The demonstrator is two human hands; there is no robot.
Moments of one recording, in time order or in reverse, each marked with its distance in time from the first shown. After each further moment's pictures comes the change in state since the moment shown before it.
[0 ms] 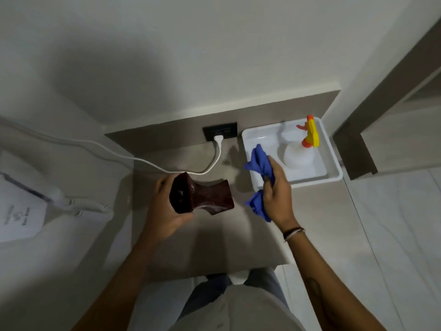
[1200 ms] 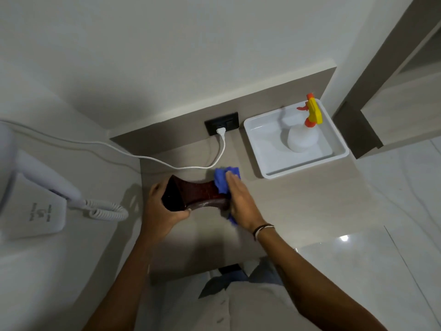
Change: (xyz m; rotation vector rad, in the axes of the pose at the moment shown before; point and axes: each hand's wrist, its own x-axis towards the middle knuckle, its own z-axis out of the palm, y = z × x) left_hand -0.017 -0.029 -0.031 0.041 0.042 -0.142; right_hand -0.059 -0.017 0.100 0.046 -0.327 0.078
